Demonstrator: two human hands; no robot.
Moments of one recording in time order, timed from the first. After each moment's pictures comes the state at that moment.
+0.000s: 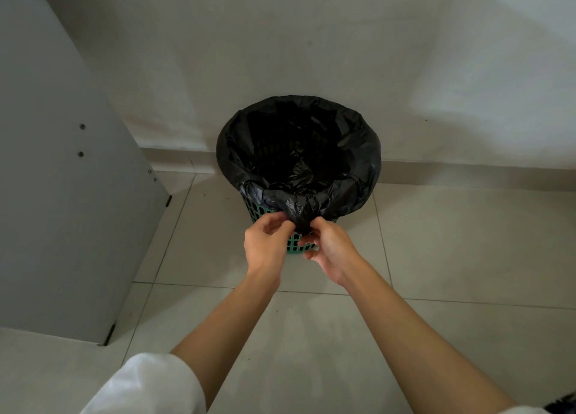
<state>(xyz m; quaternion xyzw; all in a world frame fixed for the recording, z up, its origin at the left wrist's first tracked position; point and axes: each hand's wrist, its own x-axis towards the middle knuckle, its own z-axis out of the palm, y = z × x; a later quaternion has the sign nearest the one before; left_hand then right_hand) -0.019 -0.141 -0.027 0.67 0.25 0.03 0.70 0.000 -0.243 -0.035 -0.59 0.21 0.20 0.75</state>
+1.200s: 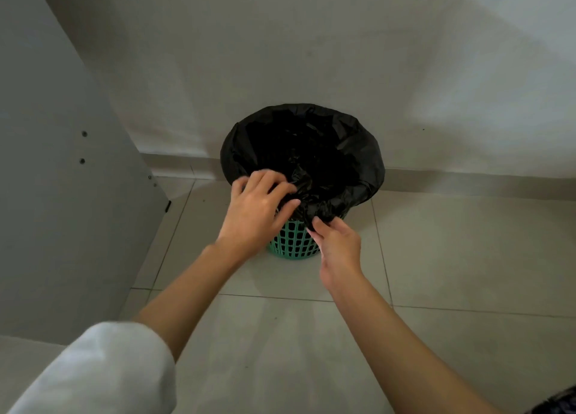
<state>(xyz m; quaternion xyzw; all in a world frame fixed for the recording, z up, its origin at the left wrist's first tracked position) 0.023 -0.097 0.002 0.95 -0.19 0.21 0.14 -0.004 -0.232 -0.016 -0.51 0.26 0.00 0.82</state>
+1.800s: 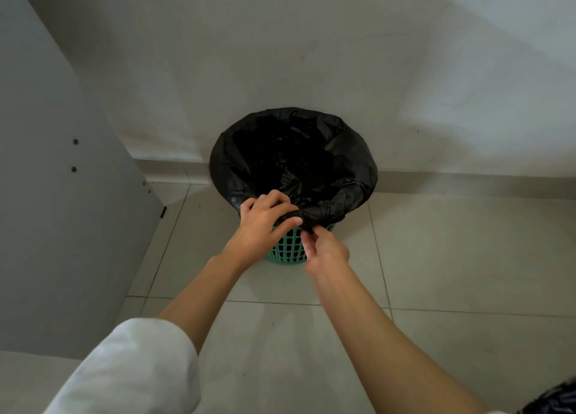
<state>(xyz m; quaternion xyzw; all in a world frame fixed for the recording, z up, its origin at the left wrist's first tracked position) 0.034 -0.105 -0.029 0.94 -0.19 0.09 0.28 0.011 -0.224 -0.012 -0.29 0.46 0.02 0.84</state>
